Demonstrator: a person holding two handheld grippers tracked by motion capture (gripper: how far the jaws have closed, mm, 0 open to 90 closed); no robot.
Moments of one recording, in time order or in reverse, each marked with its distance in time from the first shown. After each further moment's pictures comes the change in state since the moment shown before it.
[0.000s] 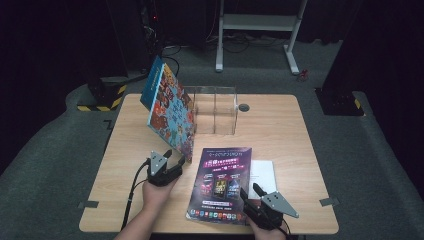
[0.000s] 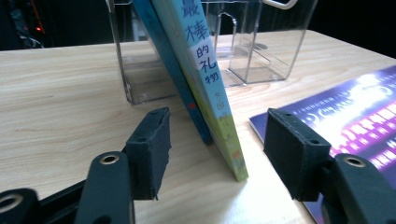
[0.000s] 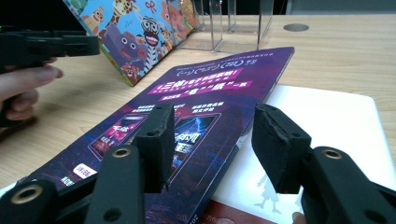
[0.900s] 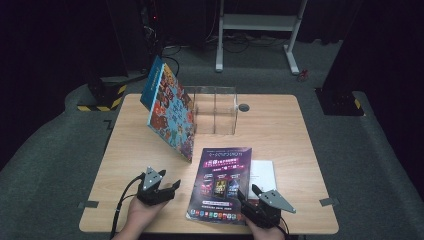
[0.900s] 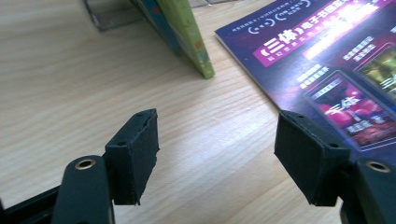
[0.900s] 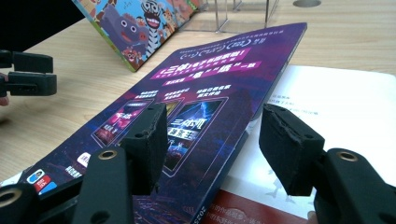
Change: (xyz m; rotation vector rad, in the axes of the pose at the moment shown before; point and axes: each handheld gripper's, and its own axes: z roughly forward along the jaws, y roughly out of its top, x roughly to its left) left arm -0.003 -0.023 -0.041 0.216 -0.121 0.072; right arm 0.000 -0.001 0.007 0.073 0.020 0.029
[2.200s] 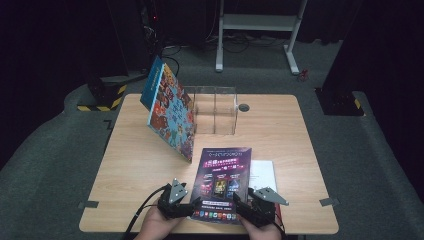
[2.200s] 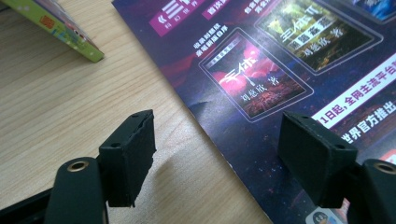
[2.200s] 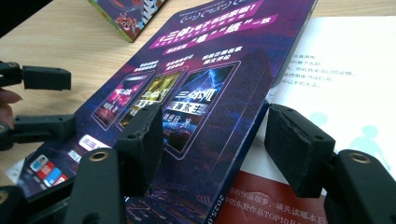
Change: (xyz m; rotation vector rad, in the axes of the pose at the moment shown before) left arm -0.063 -0.005 0.017 0.116 -0.087 0.180; right arm 0.005 -0.001 0.014 0.144 0.001 0.071
